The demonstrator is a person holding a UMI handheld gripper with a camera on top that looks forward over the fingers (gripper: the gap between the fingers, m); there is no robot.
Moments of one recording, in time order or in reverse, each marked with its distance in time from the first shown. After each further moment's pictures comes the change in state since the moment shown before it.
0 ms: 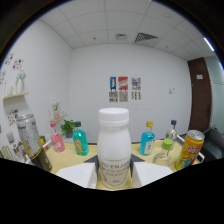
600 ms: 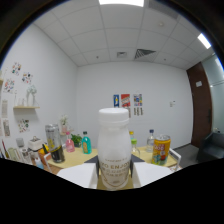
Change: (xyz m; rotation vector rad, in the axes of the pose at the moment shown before) arm 0.032 -0.024 -0.121 0.184 -0.069 0.020
